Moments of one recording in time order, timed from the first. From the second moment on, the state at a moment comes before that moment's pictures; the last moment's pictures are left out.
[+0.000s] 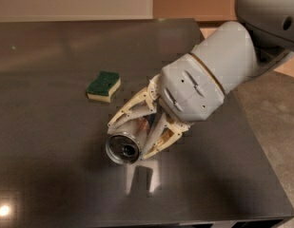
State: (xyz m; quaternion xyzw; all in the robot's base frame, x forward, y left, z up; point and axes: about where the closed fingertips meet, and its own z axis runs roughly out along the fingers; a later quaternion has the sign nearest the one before) arm 0.334 0.024 0.952 -0.88 0.14 0.22 0.39
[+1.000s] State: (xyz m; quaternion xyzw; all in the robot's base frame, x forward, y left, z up) arm 0.336 0.025 0.955 -0.85 0.14 0.26 0.43
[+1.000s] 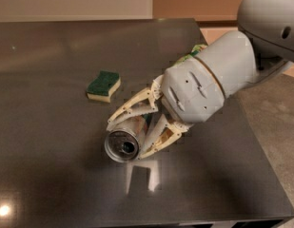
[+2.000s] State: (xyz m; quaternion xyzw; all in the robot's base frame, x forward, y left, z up) arm 0.324 0.027 0.965 -0.82 0.13 0.36 0.42
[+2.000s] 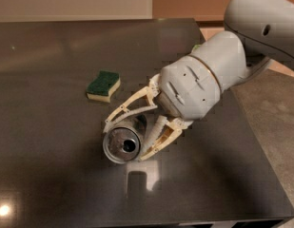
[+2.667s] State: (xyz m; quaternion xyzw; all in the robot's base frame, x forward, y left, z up) arm 0.312 0.032 0.966 -0.75 0.14 0.42 0.48
